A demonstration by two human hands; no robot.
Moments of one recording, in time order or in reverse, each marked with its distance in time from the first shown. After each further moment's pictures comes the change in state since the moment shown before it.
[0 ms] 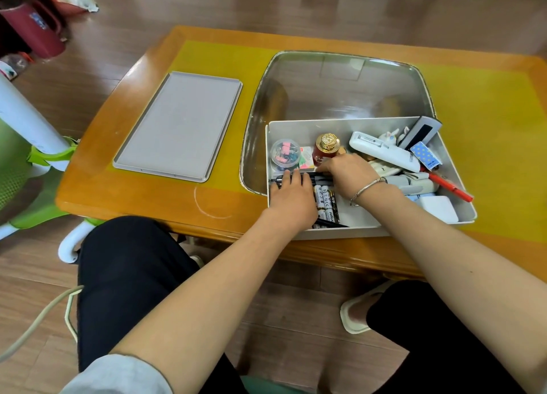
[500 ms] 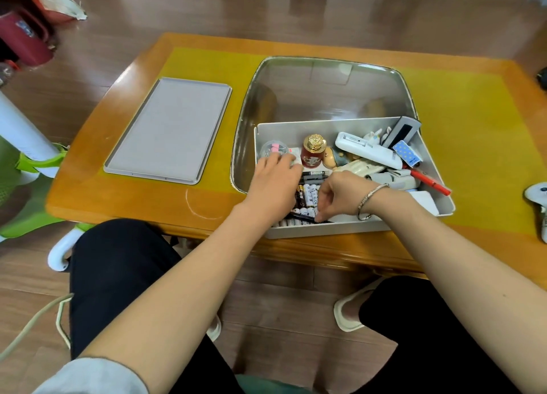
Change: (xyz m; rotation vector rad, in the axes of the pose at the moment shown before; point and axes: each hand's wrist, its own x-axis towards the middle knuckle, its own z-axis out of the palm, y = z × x) left_hand -0.008 -0.017 -0.016 0.118 0.429 0.228; right_hand -0.047 -0.004 -0.019 0.461 -0.298 0.008
